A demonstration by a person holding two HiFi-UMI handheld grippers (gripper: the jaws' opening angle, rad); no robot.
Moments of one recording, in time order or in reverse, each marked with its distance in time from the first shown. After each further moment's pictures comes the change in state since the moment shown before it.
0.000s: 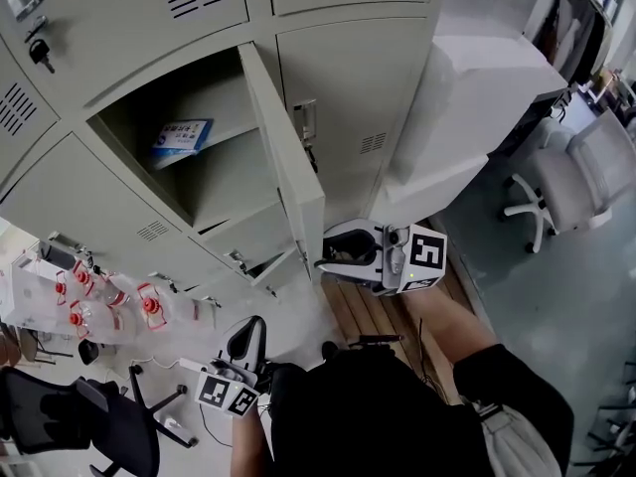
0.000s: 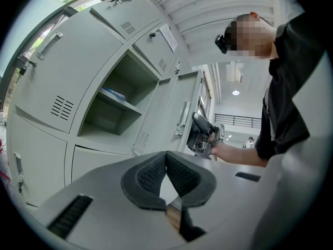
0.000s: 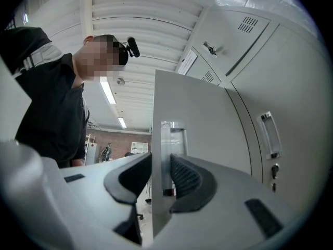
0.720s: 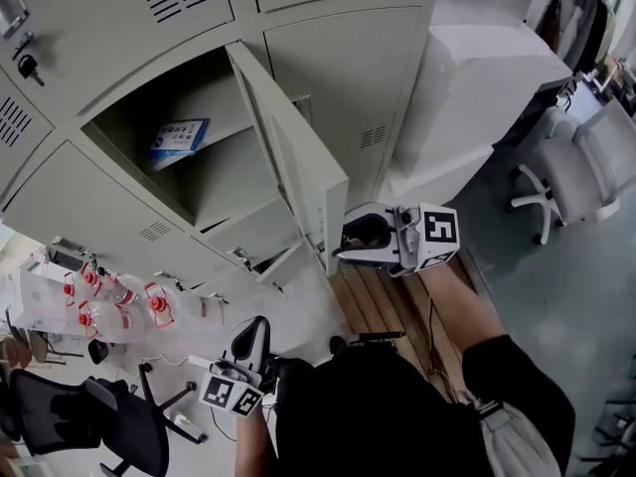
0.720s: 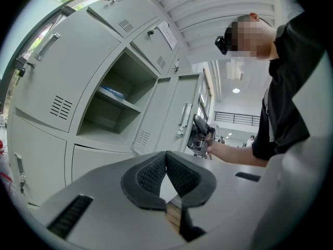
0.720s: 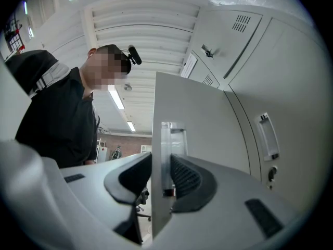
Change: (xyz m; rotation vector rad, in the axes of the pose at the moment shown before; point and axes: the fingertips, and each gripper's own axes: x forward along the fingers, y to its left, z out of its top) left arm 0.001 -0.007 -0.003 0.008 0.025 0.005; right arm -0.031 -0.010 0.006 0.022 -0.029 0.114
